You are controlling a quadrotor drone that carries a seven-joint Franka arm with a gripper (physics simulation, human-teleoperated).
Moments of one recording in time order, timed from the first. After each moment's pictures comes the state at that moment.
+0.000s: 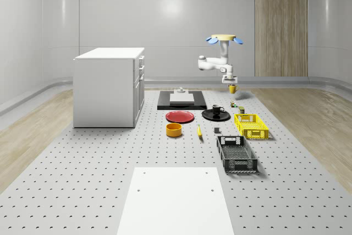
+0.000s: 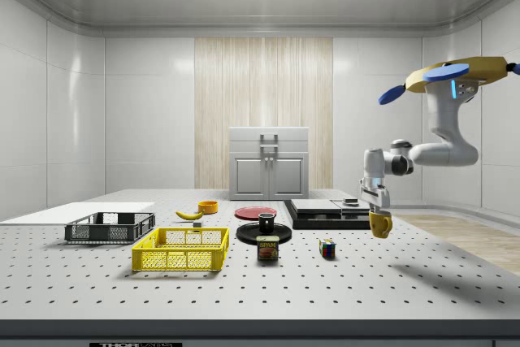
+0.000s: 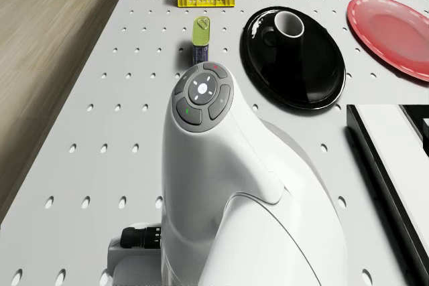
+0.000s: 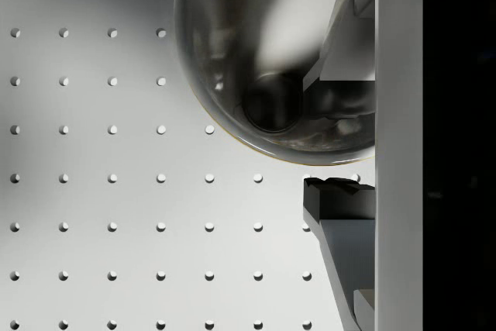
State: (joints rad) arm -1.28 -1.56 1.40 -2.81 -1.73 1.61 1.74
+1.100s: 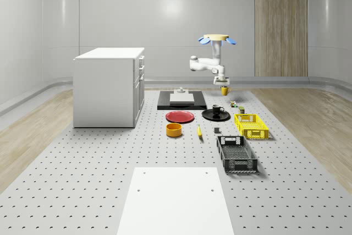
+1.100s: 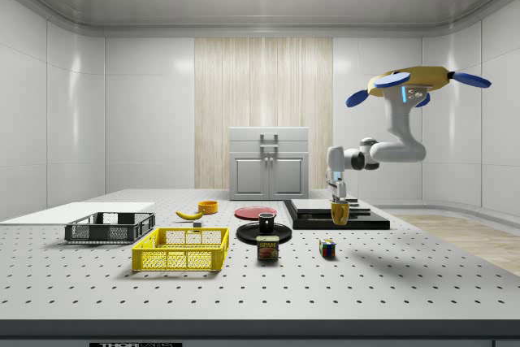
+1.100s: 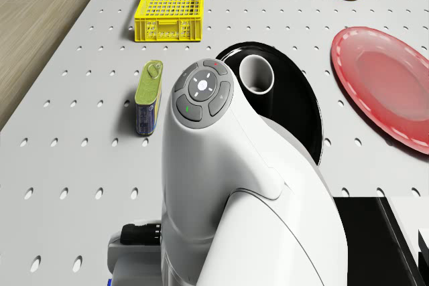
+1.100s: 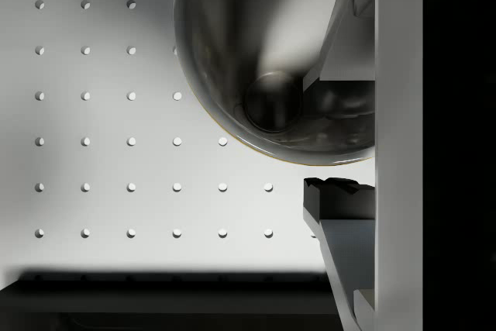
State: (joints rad) arm -1.29 -1.57 1.41 -2.81 -1.72 1.62 1.74
